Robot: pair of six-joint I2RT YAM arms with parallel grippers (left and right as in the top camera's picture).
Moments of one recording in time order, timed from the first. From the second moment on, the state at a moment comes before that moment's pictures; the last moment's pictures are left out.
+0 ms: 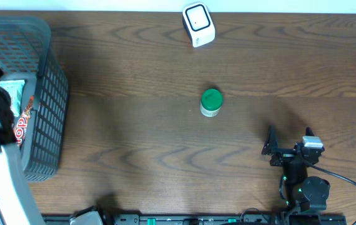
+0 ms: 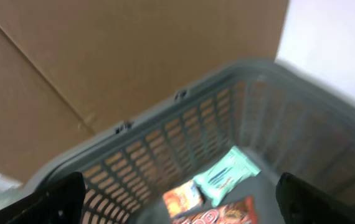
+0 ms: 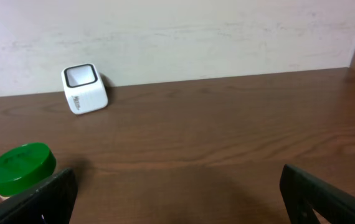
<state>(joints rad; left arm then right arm) 0.39 1.28 1.65 -0.92 -0.61 -0.17 0.00 0.01 0.01 -0.07 0.02 0.10</state>
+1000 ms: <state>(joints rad) 0.63 1.88 1.65 -1.12 -0.16 -0.04 0.00 0.01 0.01 -0.07 0.02 0.10</state>
